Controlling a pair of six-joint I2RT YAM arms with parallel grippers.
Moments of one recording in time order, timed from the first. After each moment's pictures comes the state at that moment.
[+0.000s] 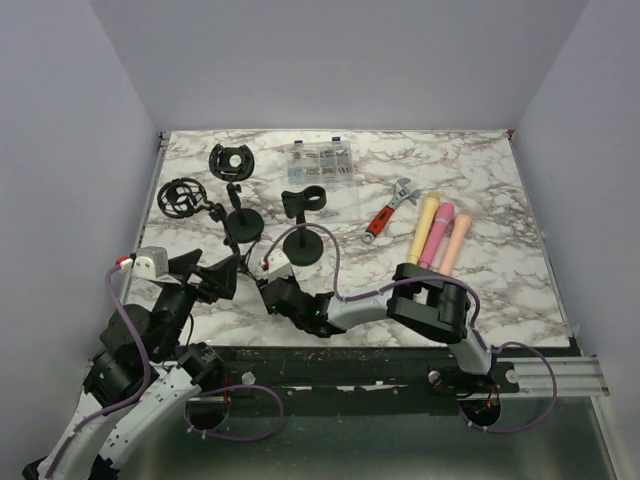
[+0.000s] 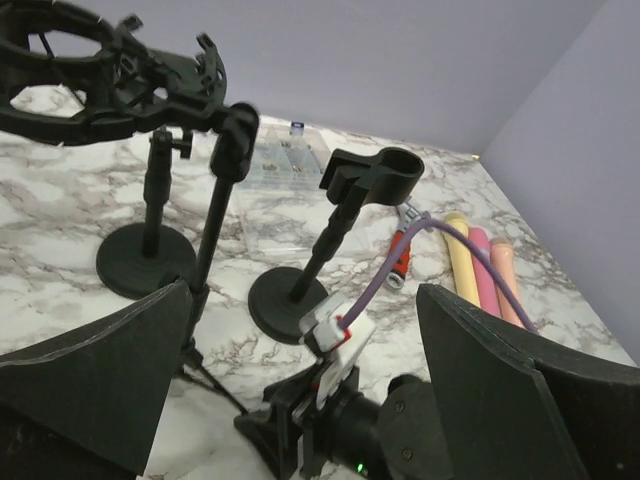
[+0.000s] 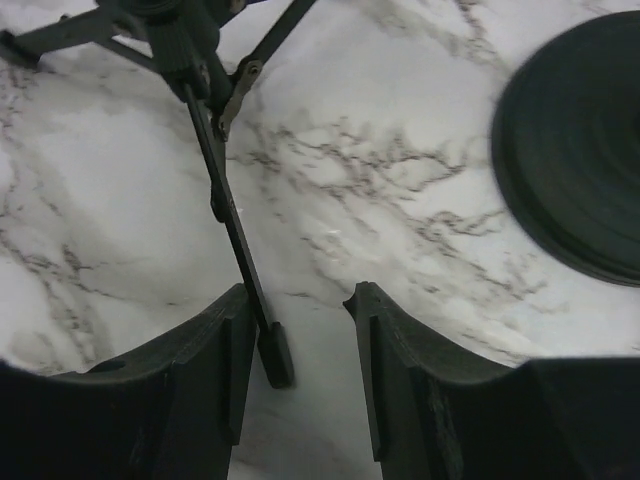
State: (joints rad) left arm -0.73 0.11 0.70 -0.50 -0.41 -0.35; right arm 1.30 2.13 1.21 0.35 0.58 0.39
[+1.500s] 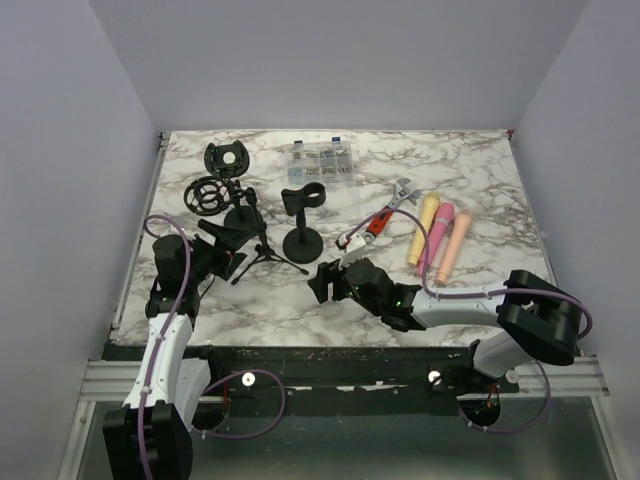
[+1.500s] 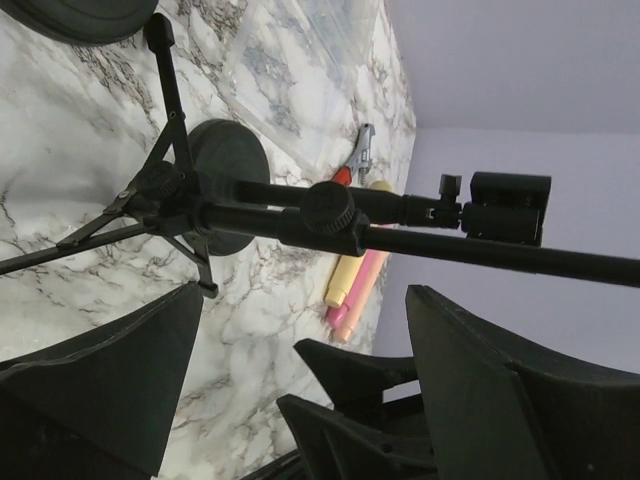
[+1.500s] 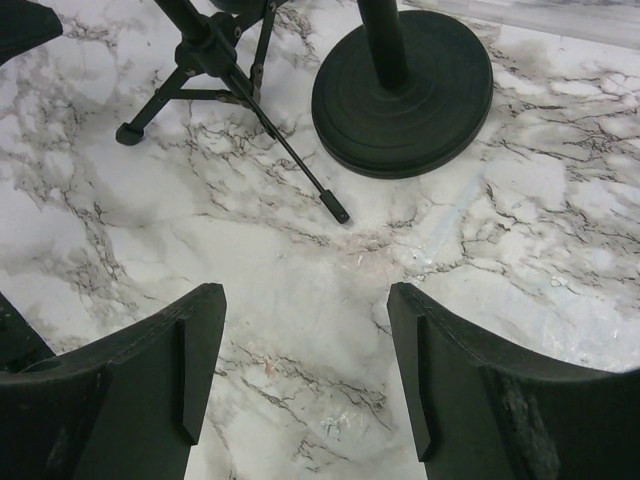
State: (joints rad) left arm 0.11 0.78 0.38 0.00 0.54 -1.12; right arm 1.10 1.50 0.63 0.47 0.35 0.45
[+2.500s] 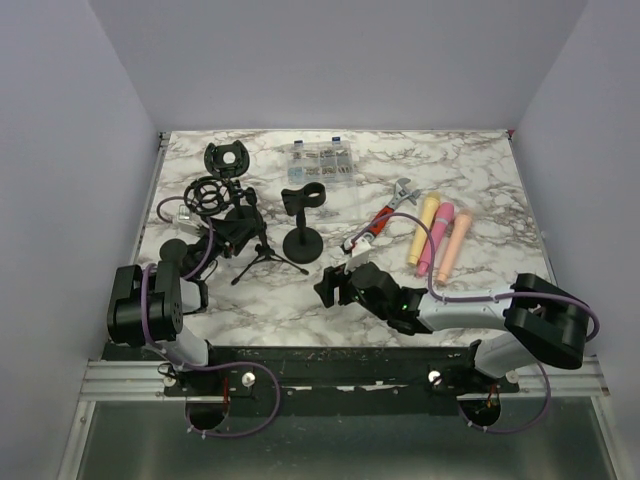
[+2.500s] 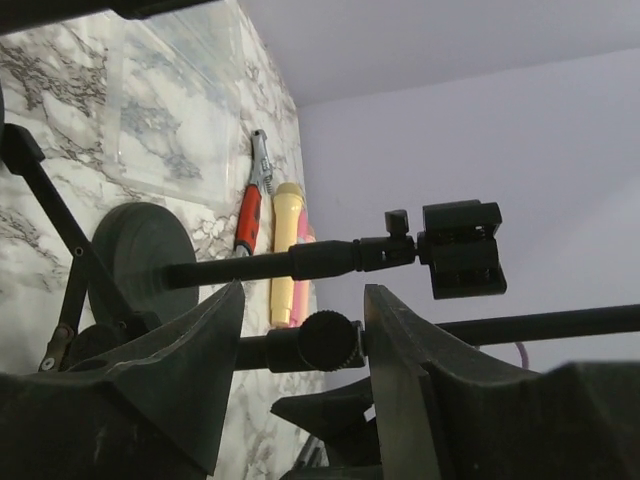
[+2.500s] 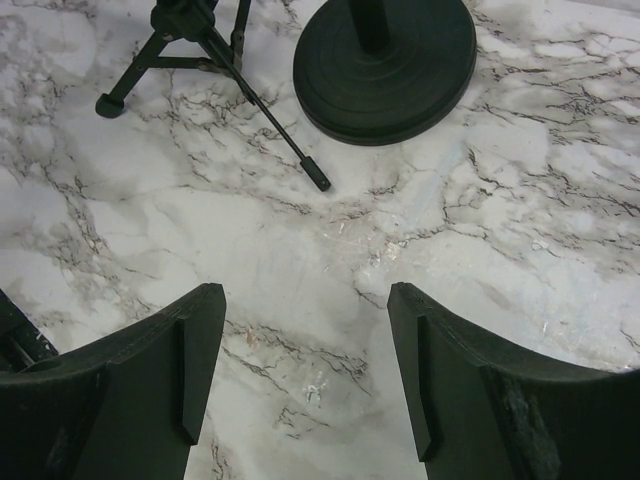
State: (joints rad) left arm 0.18 1.56 0.26 1.34 0.77 -1.38; right arm 1.10 1.45 0.57 0.45 0.34 0.46
